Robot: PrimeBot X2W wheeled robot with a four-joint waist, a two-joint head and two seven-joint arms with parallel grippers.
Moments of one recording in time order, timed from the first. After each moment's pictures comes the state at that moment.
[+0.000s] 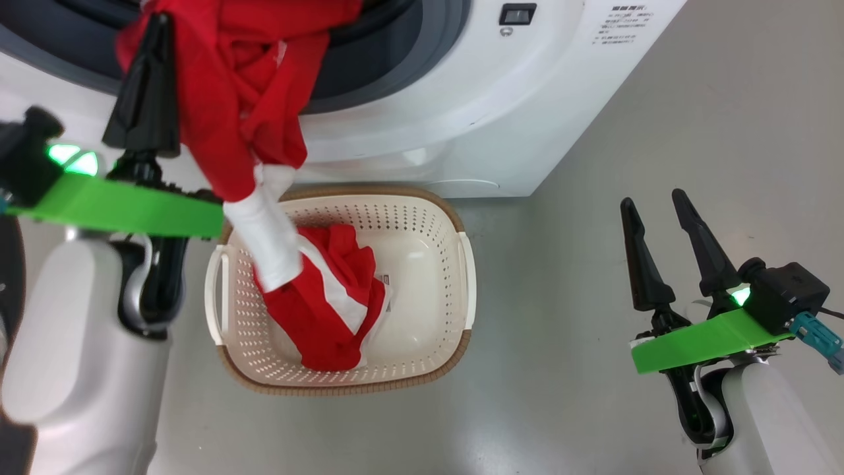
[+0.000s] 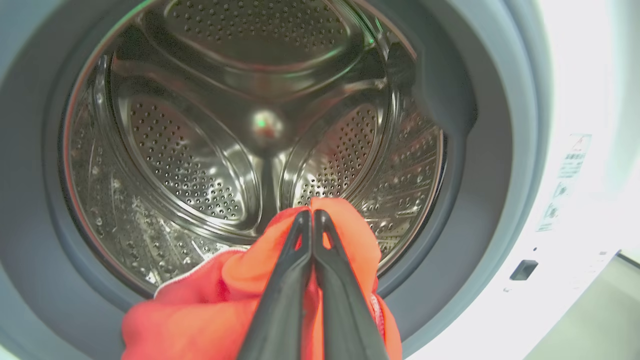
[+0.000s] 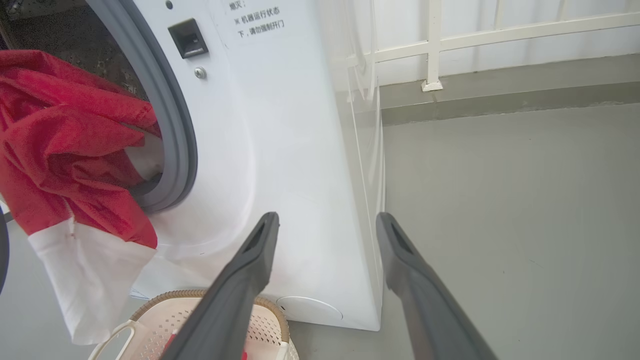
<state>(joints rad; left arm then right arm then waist) -0.79 0.18 -0.15 0.40 -0.56 -0.13 -0.25 -0.27 -0.05 0.04 0.21 0.36 0.12 -0.26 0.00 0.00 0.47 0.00</state>
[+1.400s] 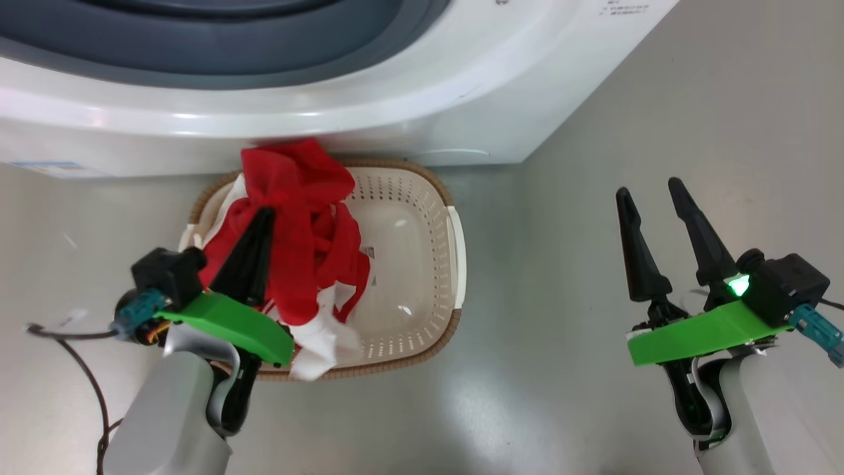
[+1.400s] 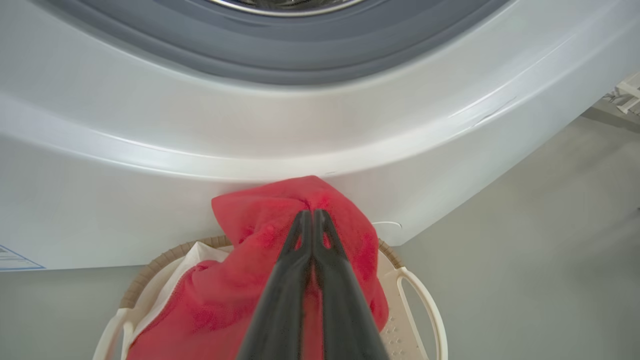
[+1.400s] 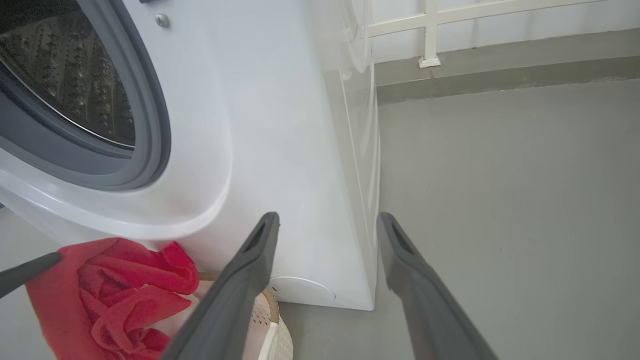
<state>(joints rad) -0.57 0.12 -0.24 0.60 -0.44 -0.13 -0.25 -0.28 -0.05 0.05 0.20 0.36 0.12 -0.26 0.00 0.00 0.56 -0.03</state>
